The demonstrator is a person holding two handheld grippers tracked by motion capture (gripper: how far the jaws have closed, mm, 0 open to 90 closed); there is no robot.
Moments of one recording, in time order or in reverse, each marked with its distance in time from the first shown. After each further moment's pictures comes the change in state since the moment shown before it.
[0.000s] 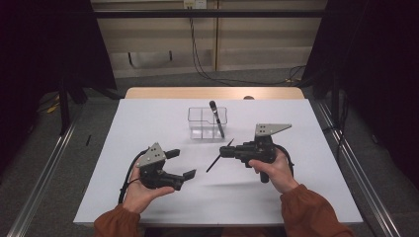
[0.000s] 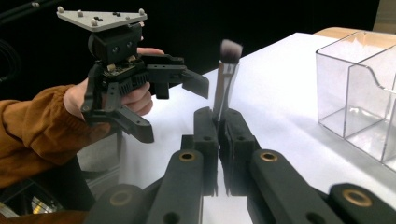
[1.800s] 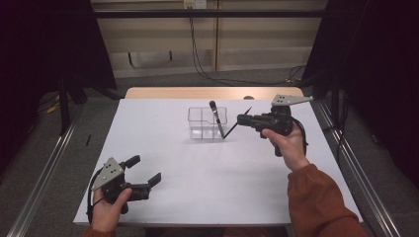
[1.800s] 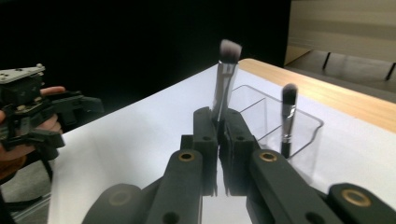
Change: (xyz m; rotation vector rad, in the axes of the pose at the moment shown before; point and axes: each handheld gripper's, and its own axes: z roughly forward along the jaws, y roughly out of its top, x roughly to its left) left arm 0.013 -0.039 -0.077 -0.154 0.218 -0.078; right arm -0.030 0.062 -0.041 -0.038 -0.253 -0.031
